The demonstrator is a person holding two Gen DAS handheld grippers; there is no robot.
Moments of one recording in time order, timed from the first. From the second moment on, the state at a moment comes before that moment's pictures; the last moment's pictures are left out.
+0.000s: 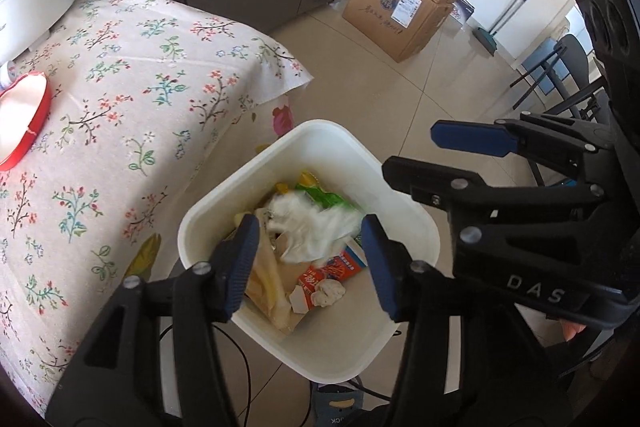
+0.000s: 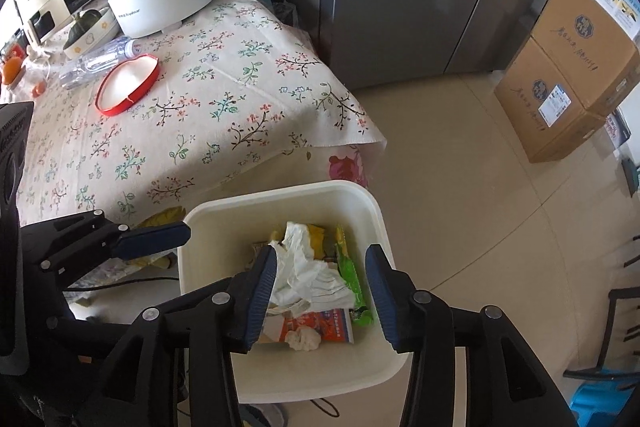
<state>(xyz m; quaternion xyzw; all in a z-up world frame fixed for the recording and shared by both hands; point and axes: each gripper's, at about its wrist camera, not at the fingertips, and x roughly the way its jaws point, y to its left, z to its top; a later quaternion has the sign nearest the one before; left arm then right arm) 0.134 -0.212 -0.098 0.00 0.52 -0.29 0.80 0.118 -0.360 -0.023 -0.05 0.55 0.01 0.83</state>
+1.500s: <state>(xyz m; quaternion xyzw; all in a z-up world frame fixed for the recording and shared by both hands) 0.239 0.106 -0.022 -0.11 0.45 0.01 0.89 0.209 -0.205 0.013 0.06 0.45 0.13 0.88</state>
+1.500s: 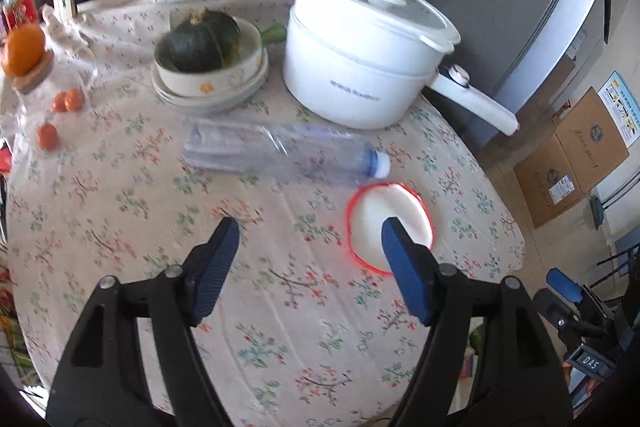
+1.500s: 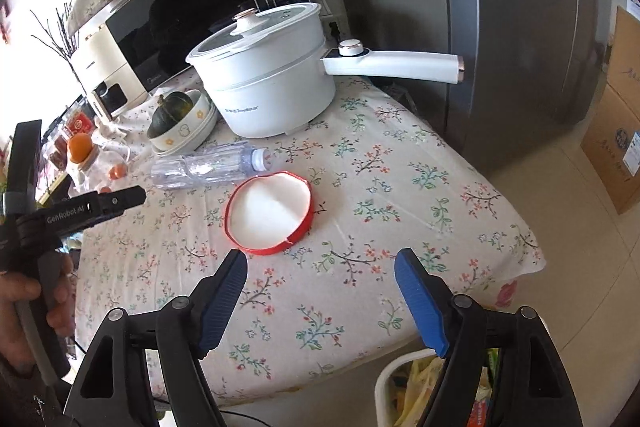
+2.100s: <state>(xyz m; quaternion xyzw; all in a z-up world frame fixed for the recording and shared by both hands) 0.326 0.132 -0.055 0.06 0.43 -0.12 0.89 0.248 -0.155 -0.036 0.12 0.52 0.14 0.83</state>
